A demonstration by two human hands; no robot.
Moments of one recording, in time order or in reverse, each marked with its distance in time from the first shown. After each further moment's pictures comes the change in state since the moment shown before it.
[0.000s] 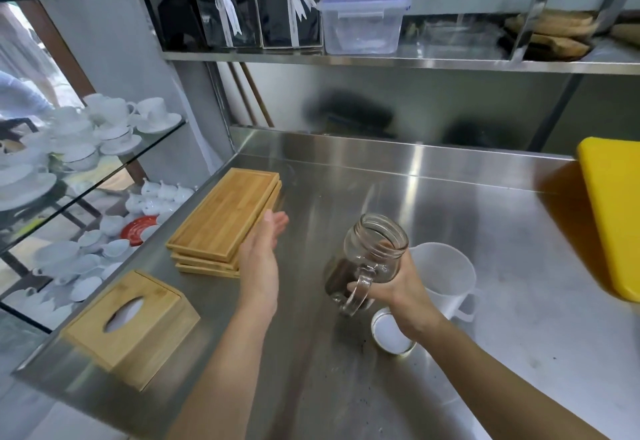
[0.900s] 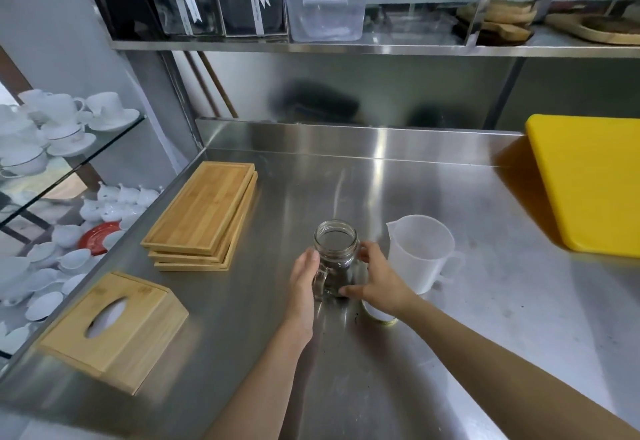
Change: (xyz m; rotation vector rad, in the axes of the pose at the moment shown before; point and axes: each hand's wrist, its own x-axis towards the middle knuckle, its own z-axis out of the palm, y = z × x) left_hand -0.025 -0.101 0.017 -0.197 -0.303 -0.380; right_hand -0.003 0.037 0.007 -0.606 0.000 0.112
